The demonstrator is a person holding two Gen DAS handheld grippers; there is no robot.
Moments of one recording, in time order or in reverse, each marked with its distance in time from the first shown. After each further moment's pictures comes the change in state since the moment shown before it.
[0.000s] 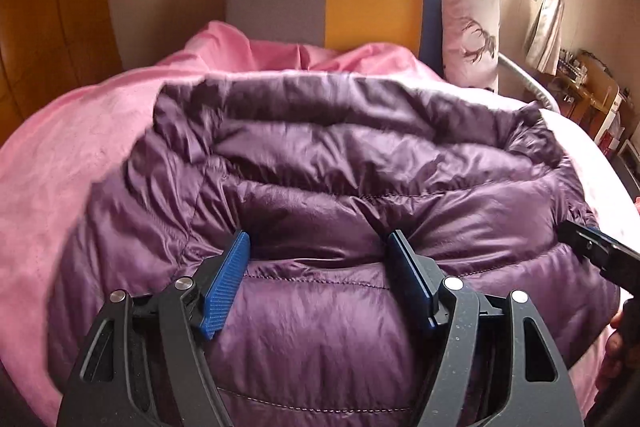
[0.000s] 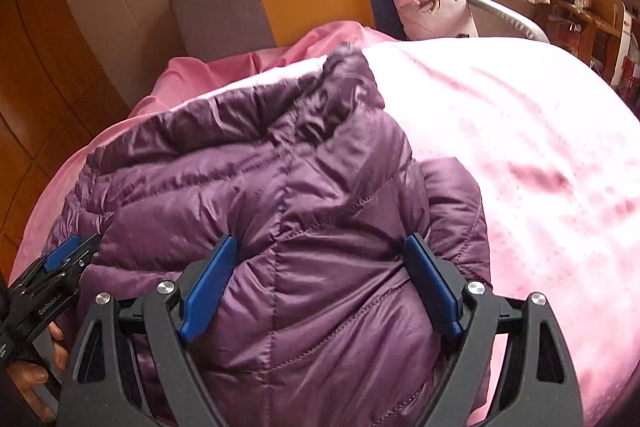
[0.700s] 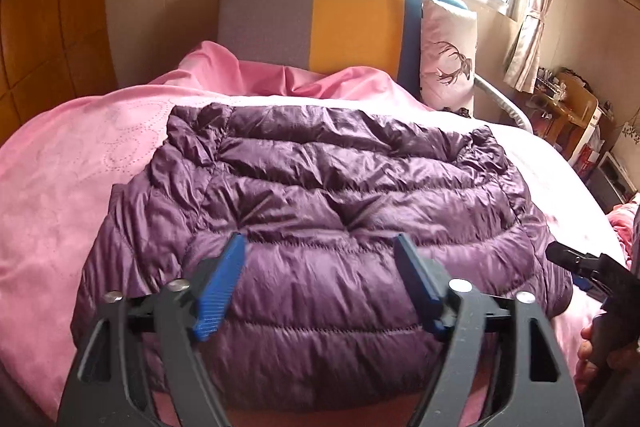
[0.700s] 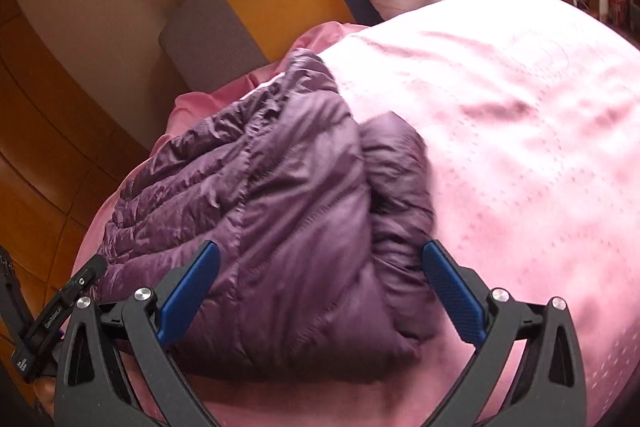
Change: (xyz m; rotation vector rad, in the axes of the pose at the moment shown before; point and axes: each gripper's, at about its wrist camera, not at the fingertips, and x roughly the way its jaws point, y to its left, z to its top) left arm -0.068 -0.007 -0.009 -0.016 -0.075 -0.073; right arm -0.056 -0.057 -0.036 0.263 -0.021 0.128
